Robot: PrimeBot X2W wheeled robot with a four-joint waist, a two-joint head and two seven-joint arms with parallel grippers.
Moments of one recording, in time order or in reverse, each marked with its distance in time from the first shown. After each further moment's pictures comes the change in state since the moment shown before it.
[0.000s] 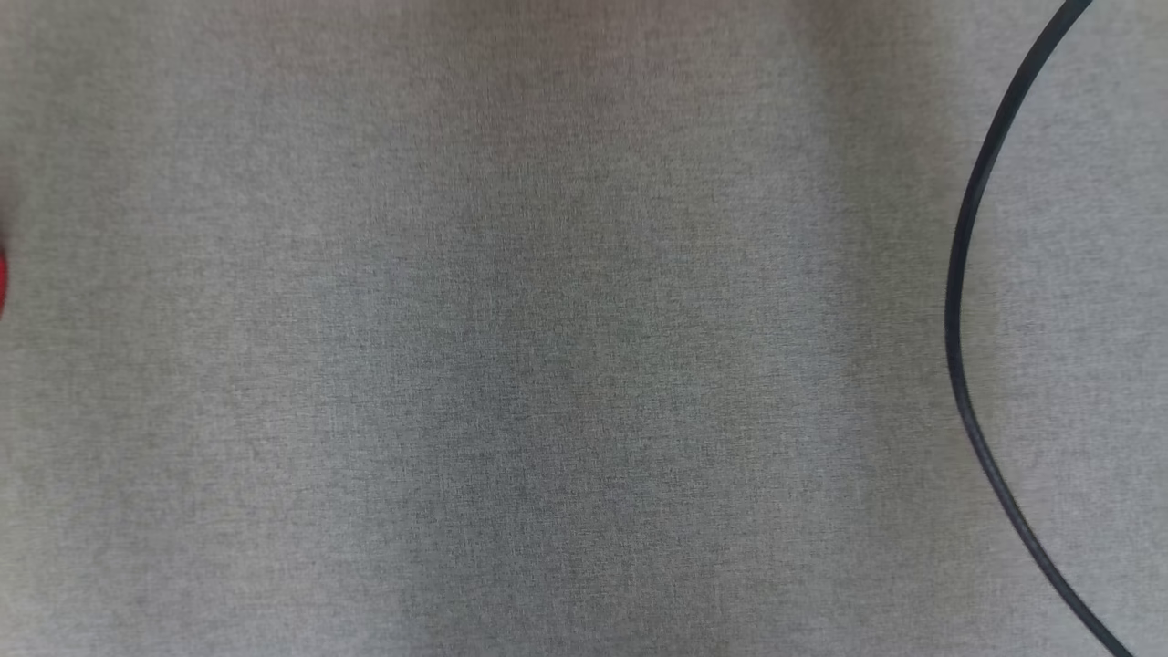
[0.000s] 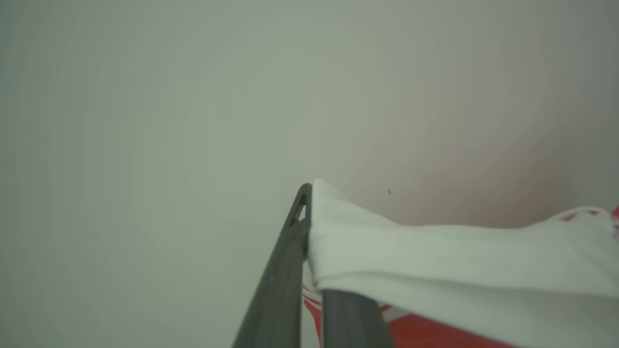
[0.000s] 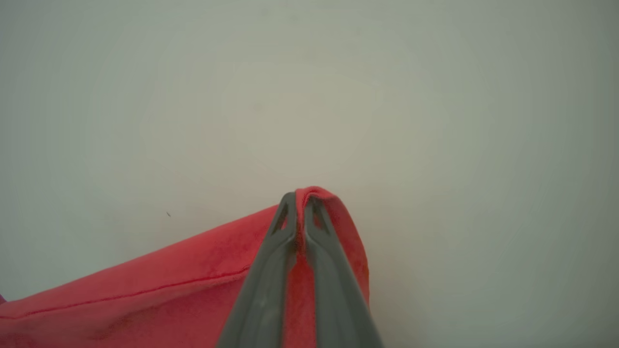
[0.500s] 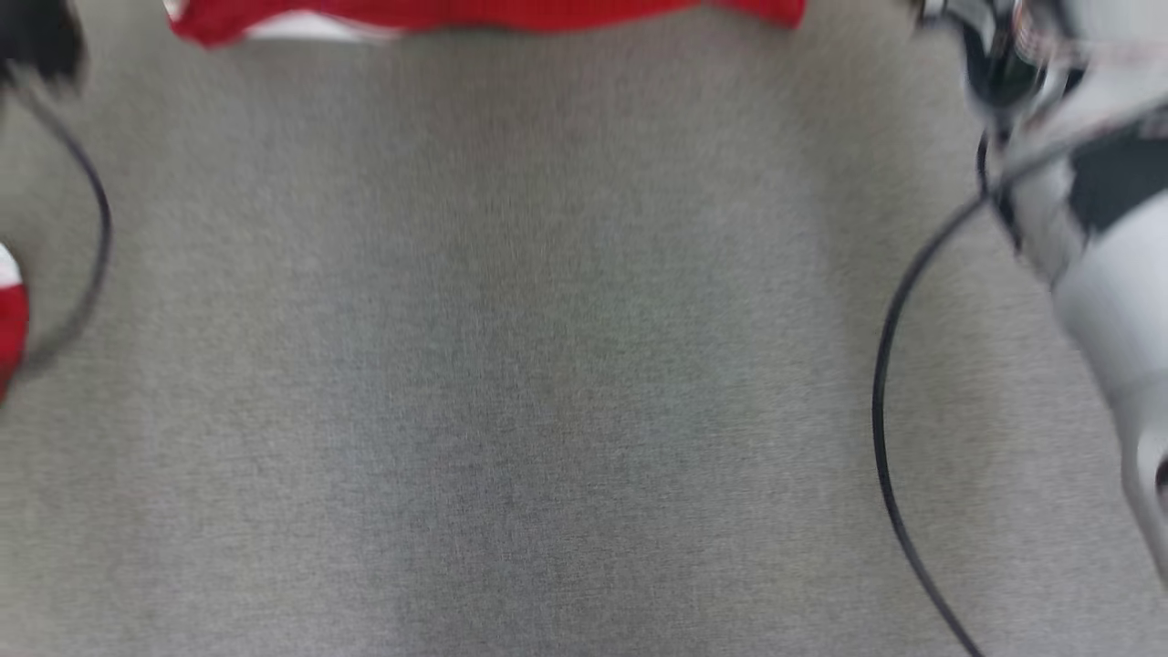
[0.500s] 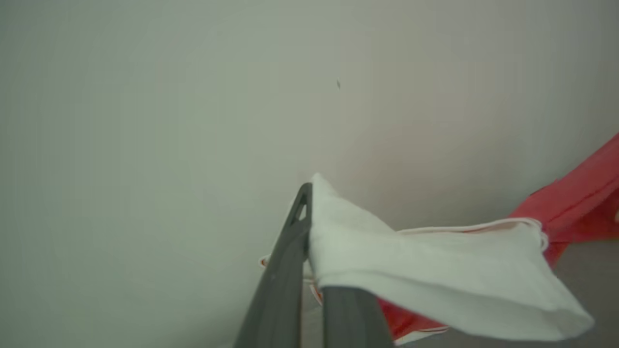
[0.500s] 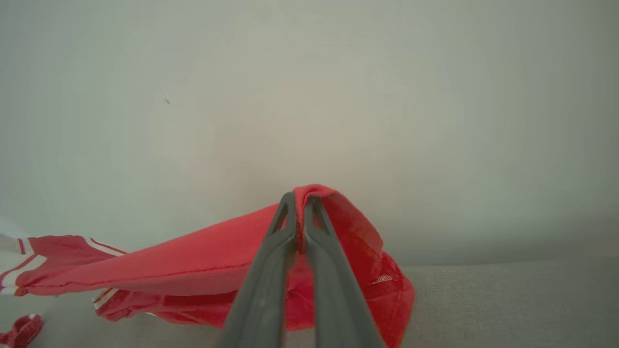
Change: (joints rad) left arm 0.504 0.082 0.014 -0.228 -0.117 0.060 -0.072; right arm 0.446 -0.074 0.223 -0.268 0.277 0.000 0.027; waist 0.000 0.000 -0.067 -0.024
